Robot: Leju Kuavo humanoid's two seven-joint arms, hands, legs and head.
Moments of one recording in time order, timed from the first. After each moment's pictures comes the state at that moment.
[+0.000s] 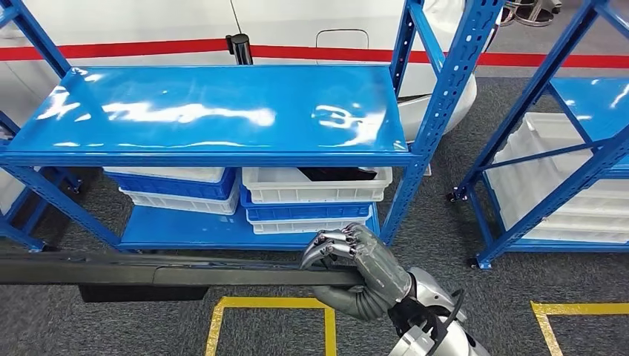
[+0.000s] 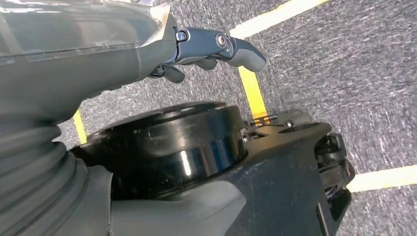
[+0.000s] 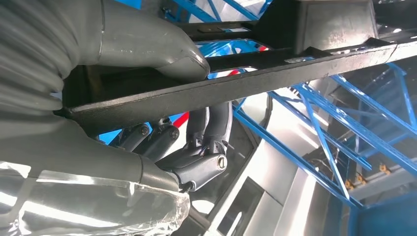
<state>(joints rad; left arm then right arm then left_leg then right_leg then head) -0.10 -0.12 -1.39 -0.13 1.34 0.39 -0.41 -0.22 -0.17 0.61 -1.78 0.37 0.14 -0.66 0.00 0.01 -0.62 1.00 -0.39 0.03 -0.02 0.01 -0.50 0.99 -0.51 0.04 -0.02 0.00</state>
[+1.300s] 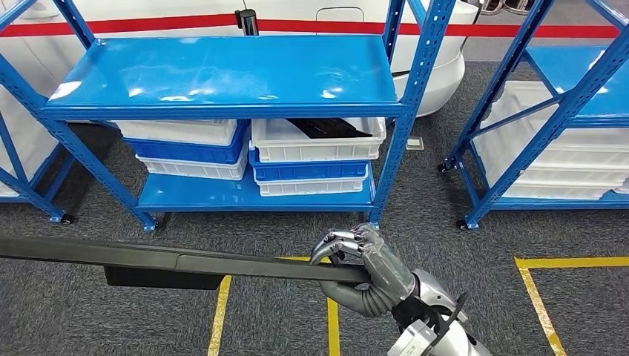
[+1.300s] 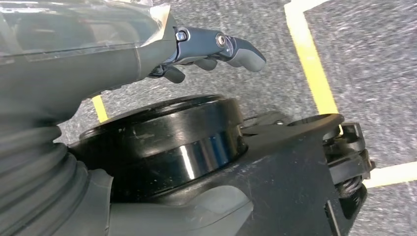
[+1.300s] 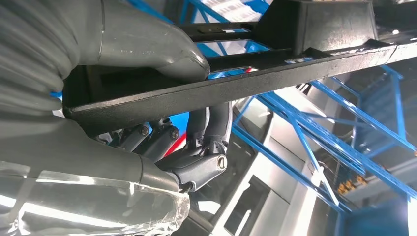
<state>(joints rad) -0.10 -0.11 -1.41 -0.13 1.33 0.38 -0.41 -0.20 -0.20 0.60 -1.73 0.35 0.09 -0.69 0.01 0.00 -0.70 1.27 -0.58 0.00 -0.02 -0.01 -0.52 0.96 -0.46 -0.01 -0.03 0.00</state>
